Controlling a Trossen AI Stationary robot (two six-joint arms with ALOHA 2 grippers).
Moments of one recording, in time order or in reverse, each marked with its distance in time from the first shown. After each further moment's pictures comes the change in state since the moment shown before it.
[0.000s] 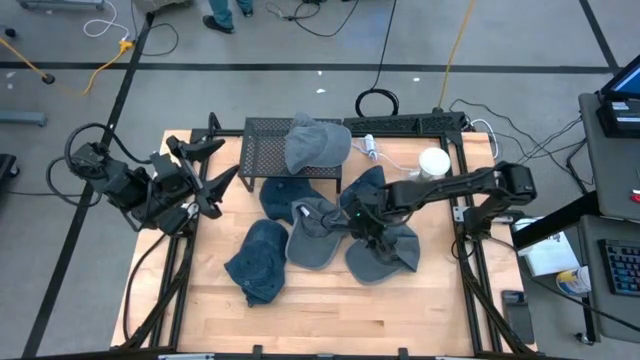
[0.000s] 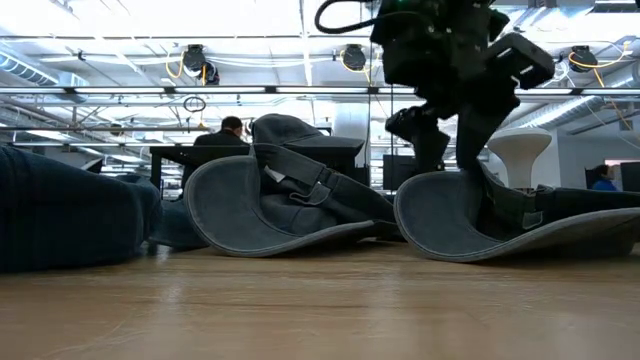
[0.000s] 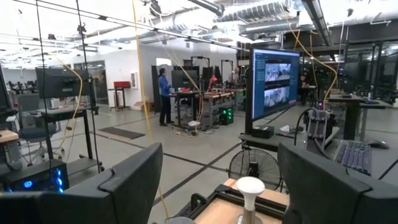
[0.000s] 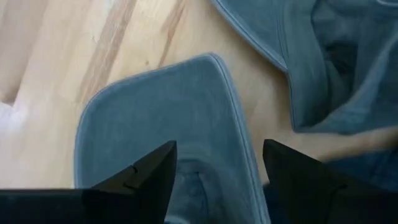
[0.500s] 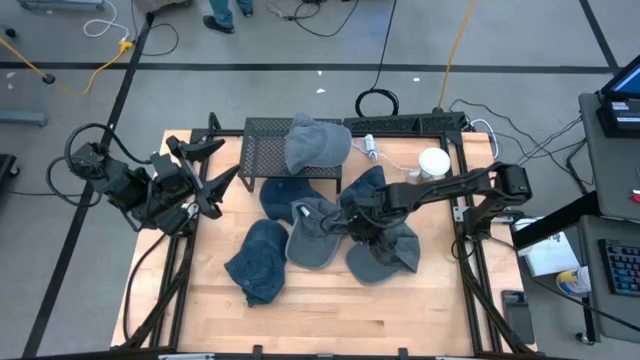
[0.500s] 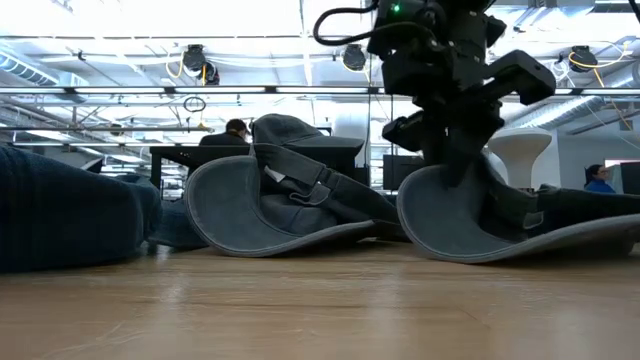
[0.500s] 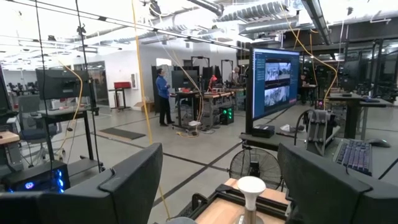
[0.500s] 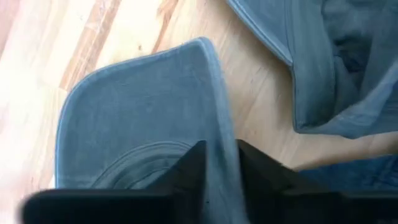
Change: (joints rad) left arm 0.000 0.000 0.000 -0.001 0.000 0.008; right arm 0.000 0.031 0.000 -0.007 0.021 -0.063
